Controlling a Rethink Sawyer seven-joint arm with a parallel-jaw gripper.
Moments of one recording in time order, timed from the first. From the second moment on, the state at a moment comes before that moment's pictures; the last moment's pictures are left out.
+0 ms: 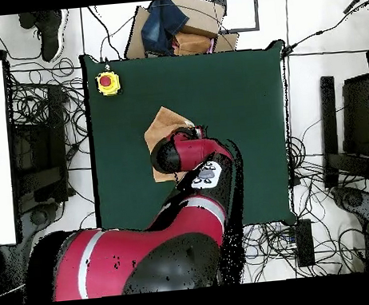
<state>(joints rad) 0.02 -0.23 -0.30 1.48 -0.05 0.04 1.60</state>
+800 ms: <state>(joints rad) 0.03 -0.19 -0.30 1.45 -0.05 -0.07 1.60</state>
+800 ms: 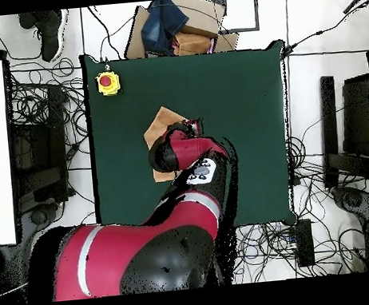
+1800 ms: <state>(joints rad) 0.04 -0.08 -0.31 1.45 -0.04 -0.18 1.60</state>
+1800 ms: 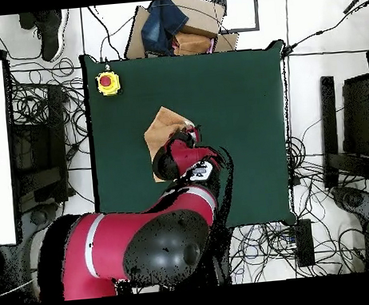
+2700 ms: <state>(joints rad) 0.05 -0.06 -0.33 1.44 -0.02 -0.20 1.60</state>
